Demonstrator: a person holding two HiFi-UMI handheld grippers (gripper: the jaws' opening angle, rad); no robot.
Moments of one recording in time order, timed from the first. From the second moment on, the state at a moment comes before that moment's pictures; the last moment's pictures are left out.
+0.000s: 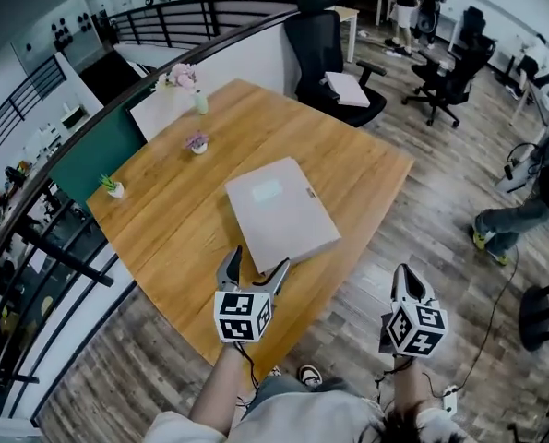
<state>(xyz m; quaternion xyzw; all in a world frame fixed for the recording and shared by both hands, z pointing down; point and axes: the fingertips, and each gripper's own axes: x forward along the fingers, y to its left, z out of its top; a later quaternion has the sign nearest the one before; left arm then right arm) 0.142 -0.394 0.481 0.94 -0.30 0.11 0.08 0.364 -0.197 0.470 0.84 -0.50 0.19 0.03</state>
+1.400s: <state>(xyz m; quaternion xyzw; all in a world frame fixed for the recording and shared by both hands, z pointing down) 0.306 -0.393 0.618 0.88 -0.02 0.42 -0.20 0.389 -0.165 0.597 0.84 -0.44 0.30 0.03</state>
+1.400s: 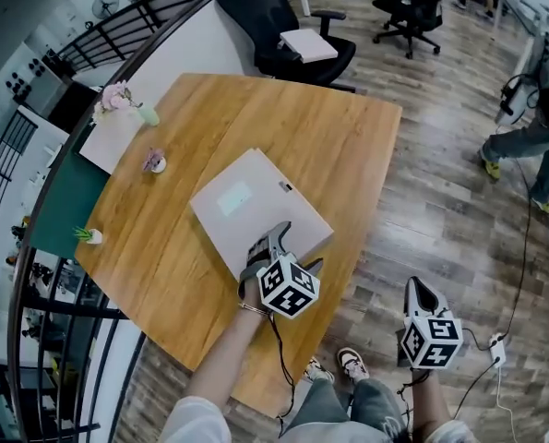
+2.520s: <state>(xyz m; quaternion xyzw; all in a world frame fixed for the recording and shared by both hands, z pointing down) 0.308 -0.398 0.647 0.87 -0.03 0.46 -0.20 0.382 -0.161 0.616 0.85 -0.42 0.33 0.01</state>
